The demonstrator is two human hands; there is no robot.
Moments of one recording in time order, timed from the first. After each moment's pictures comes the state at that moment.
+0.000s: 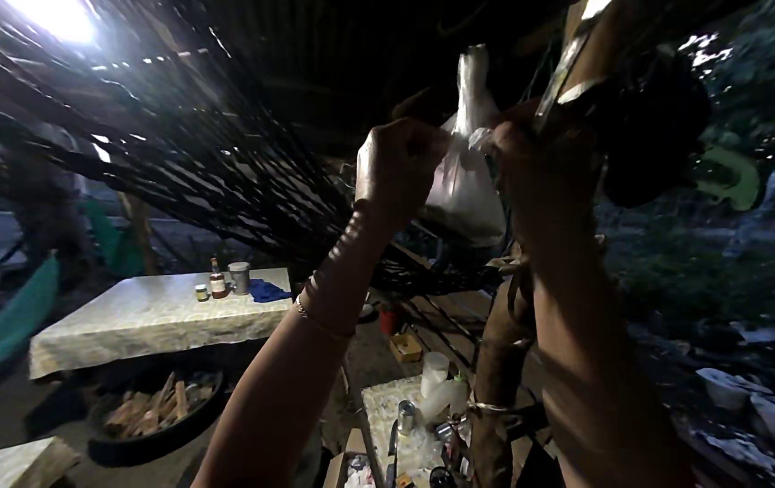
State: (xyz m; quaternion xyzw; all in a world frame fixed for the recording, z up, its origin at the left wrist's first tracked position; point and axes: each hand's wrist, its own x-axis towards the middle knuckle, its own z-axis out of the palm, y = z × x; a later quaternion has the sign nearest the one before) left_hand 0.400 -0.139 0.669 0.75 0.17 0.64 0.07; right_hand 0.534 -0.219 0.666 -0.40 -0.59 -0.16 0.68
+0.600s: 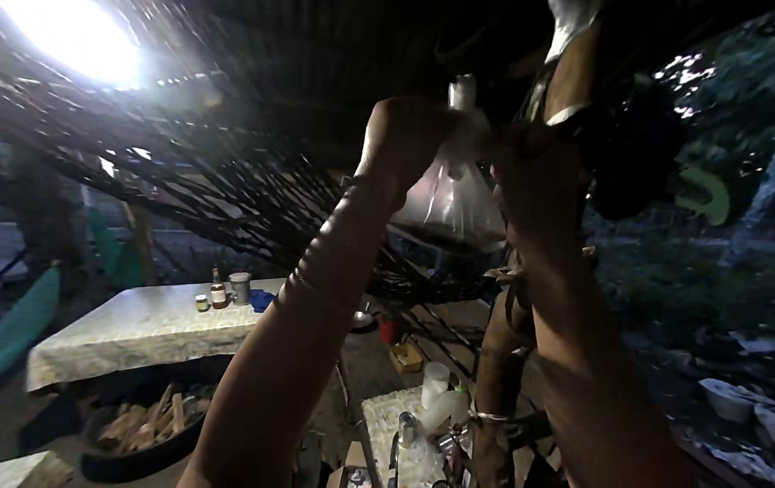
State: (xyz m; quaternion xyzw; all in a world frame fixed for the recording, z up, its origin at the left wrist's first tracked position) left_hand 0.394 -0.166 0.712 0.74 0.18 0.62 0.19; right_hand 0.530 -0.220 0.679 -0.42 -0.58 -0.19 0.67
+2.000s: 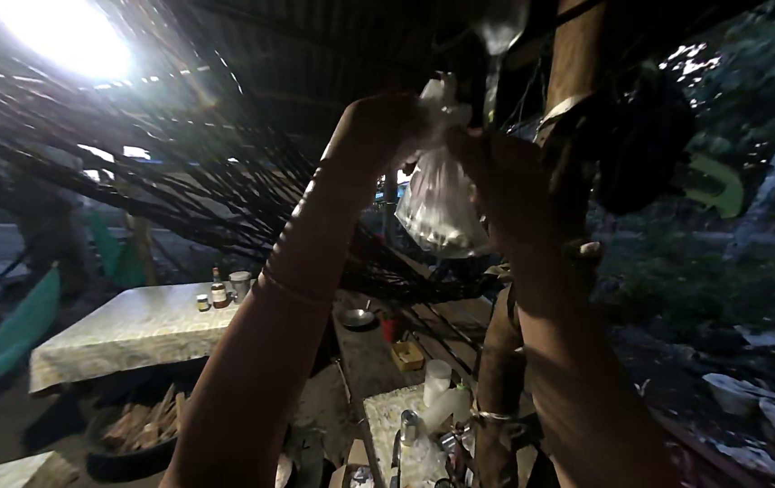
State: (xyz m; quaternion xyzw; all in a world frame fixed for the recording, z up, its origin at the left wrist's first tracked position) left_hand 0.377 -0.143 0.709 0.78 0.16 0.58 0.18; right_hand 0.528 -0.206 0.674 -0.43 -0.63 -0.14 0.63
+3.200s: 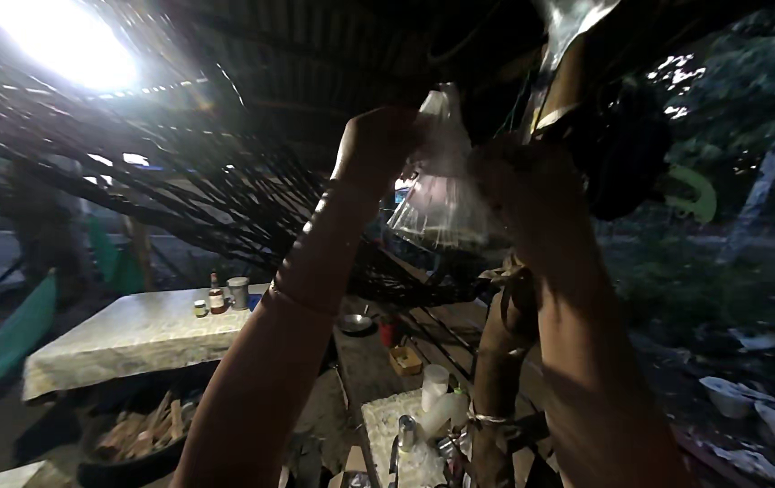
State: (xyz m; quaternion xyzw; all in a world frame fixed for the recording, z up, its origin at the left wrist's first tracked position) left_hand 0.384 -0.150 0.704 0.75 0.14 0.62 0.17; right_hand 0.534 -0.247 0.668 -0.46 -0.63 -0.12 0.62
